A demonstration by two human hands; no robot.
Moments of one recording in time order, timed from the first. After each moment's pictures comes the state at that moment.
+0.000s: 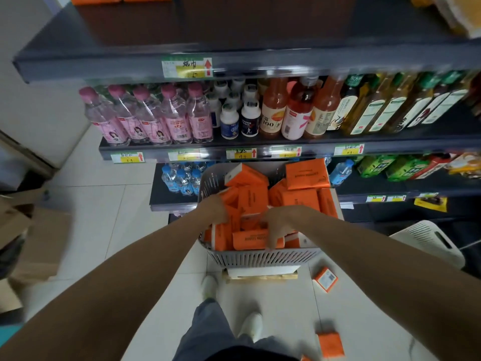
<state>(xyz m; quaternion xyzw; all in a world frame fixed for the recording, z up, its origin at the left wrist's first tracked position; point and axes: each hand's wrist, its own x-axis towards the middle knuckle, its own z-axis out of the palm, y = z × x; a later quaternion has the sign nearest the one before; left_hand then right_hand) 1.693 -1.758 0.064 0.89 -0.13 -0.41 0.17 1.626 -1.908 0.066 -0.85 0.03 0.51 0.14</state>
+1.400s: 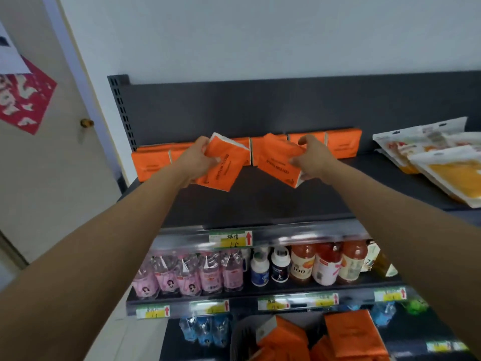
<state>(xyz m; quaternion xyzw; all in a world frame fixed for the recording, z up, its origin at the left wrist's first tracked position) 1.933 -1.762 0.350 0.85 -0.20 -0.05 0.48 1.847 -1.983 0.345 -0.87 0.23 -0.17 0.41</state>
